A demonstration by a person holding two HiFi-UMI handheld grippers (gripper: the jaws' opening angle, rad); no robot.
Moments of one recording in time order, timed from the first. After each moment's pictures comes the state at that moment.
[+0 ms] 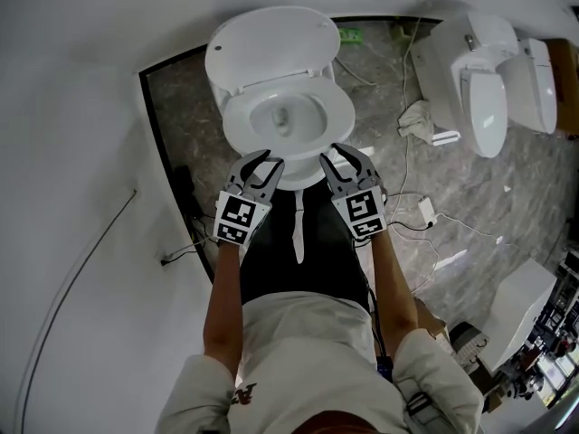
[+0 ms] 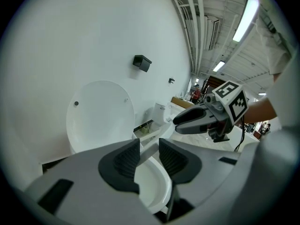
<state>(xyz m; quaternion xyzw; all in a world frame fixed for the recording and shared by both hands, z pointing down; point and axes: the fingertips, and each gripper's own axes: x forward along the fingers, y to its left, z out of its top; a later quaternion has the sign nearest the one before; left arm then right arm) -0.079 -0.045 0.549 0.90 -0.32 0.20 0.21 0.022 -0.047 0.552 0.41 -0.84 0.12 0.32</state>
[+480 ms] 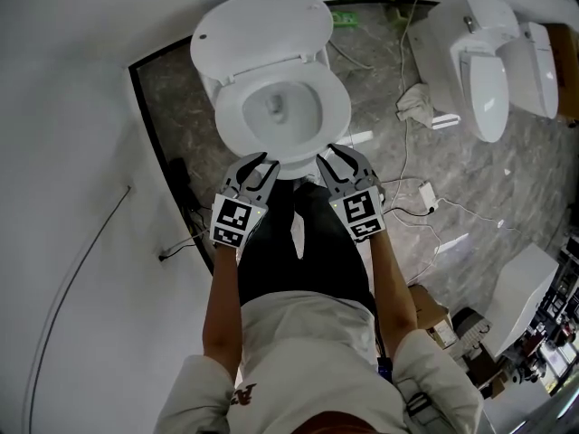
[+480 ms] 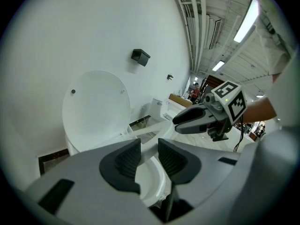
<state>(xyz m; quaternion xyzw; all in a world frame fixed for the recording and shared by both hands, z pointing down) -0.074 -0.017 0.570 0.90 -0.31 0.22 0.23 0.028 -0.018 0.574 0.40 -0.84 0.15 0.34</state>
